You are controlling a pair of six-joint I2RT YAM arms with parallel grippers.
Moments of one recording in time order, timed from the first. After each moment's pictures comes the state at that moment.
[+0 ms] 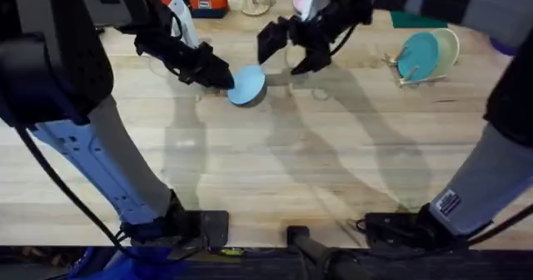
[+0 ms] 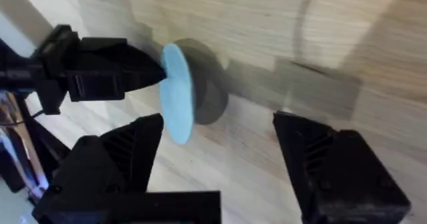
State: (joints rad) left arm 0.14 2.07 1.36 -0.99 0.73 0.23; right arm 0.41 2.01 1.56 -0.77 -0.53 0.43
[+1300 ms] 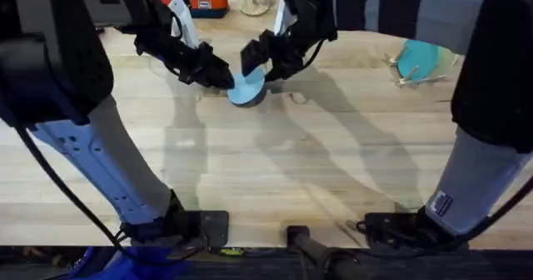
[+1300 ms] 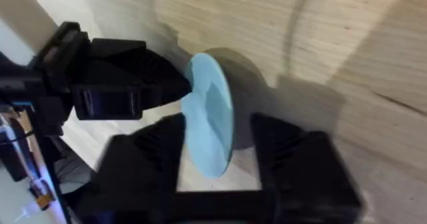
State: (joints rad) left arm 0.14 2.07 1.36 -0.99 0.73 0.23; right arm 0.53 2.09 1.56 -0.62 -0.53 0.53
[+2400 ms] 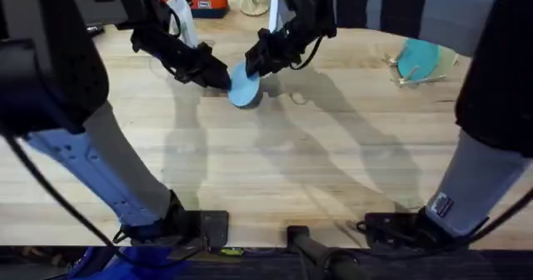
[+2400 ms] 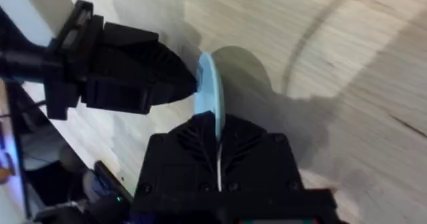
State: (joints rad) left arm 0.14 2.01 1.35 -1.03 0.68 0.29; right arm 0.54 2.07 1.58 -0.63 -0.55 0.36
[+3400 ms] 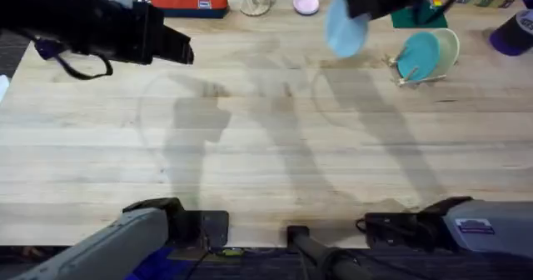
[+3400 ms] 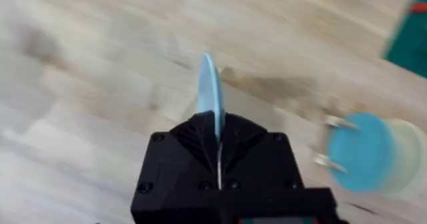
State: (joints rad) left arm 0.13 1.23 1.35 -1.28 0.45 0.30; right arm 0.36 1.53 1.58 -1.01 0.03 -0.05
